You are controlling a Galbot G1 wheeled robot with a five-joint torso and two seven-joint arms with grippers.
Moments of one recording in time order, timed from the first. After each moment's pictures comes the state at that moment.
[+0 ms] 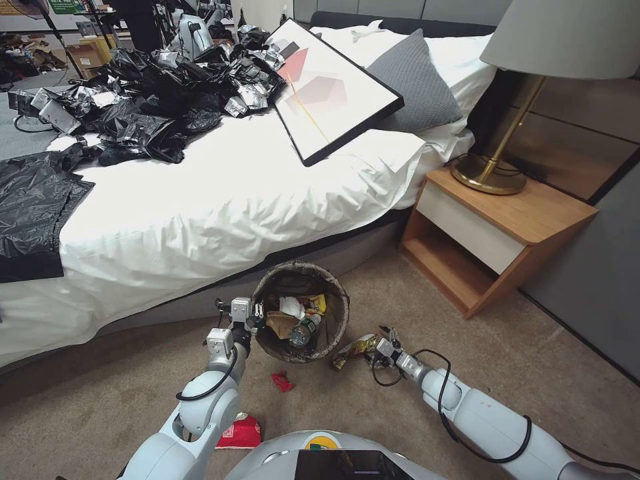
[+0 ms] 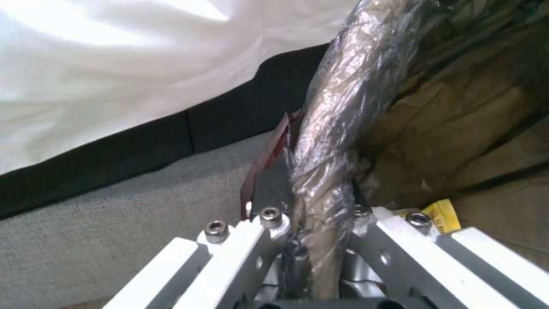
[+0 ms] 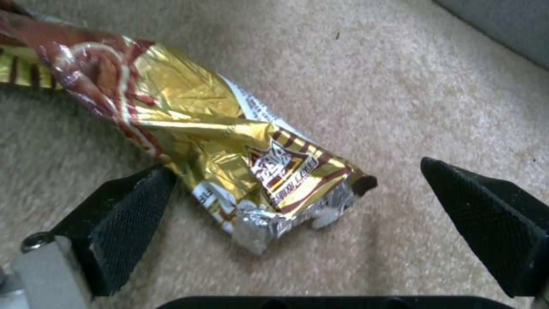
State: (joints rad) left arm 1.46 -1.16 -0.24 -2.03 -0.41 0.18 -0.30; right arm -0.95 0.90 -0.32 1.16 0.14 0.15 0.00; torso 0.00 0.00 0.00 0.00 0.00
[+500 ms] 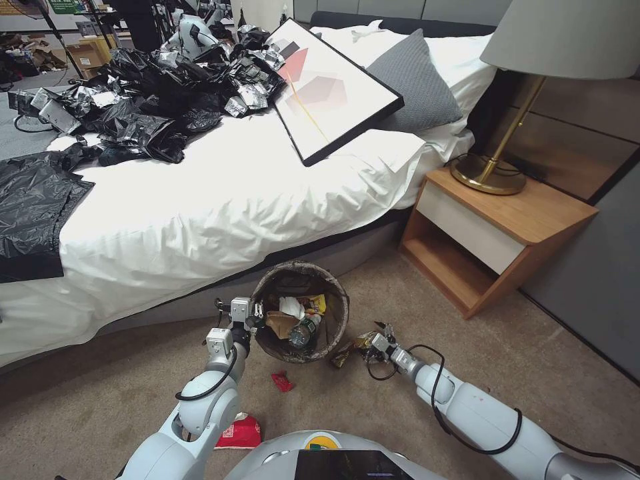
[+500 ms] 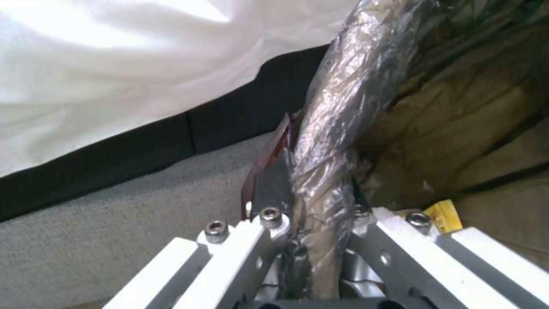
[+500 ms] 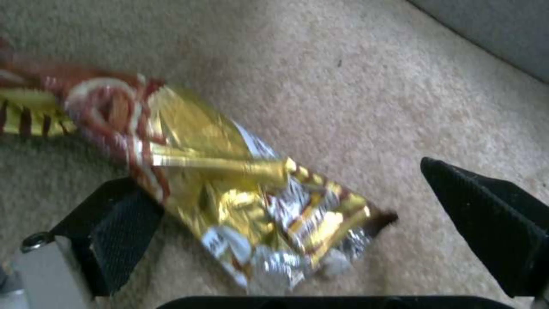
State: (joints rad) left arm 1.46 -1.15 -0.24 -2.03 -0.41 0.18 -0.30; right arm -0.91 0.93 -0.35 1.13 0.15 0.15 0.00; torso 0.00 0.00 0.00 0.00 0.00
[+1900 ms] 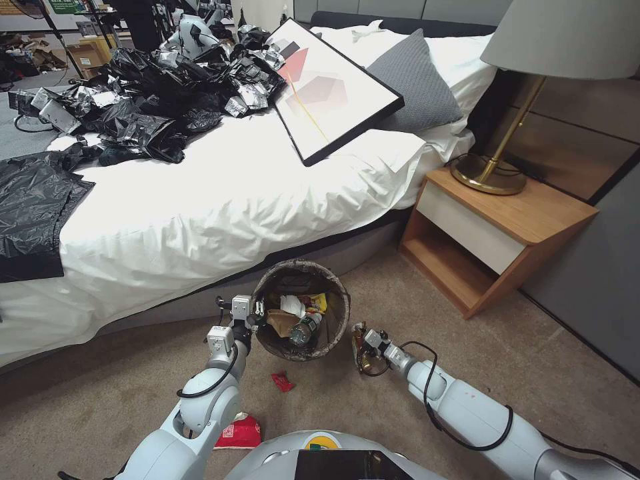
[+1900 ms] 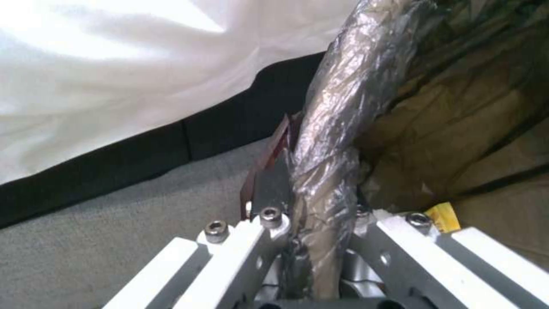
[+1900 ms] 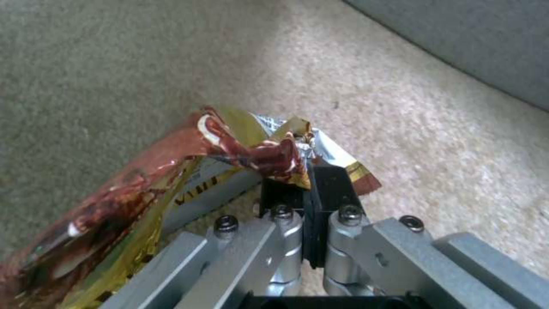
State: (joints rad) left arm 1.45 -1.15 -0.24 -2.03 -0.41 0.18 -0.30; right arm -0.90 0.96 -0.35 1.14 0.15 0.16 0.00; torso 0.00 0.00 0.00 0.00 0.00
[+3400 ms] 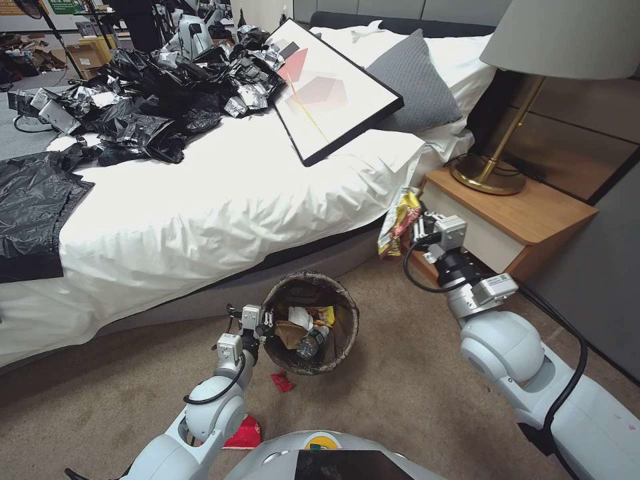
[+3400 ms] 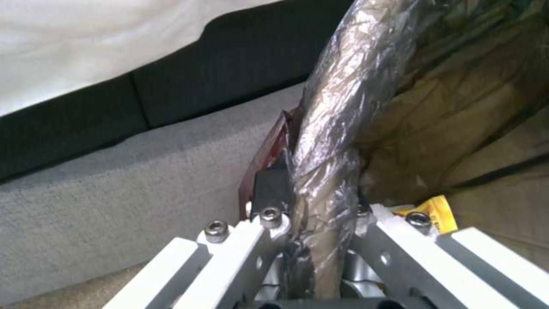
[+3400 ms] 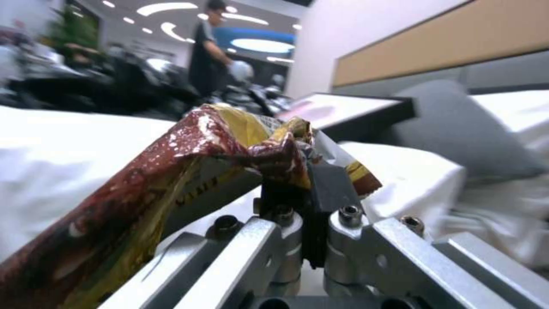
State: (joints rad) left arm 1.45 -1.11 -0.16 -2.01 -0.42 0.19 -0.30; right arm -1.23 0.76 0.30 2.29 0.45 0.02 0.28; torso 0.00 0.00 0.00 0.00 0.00
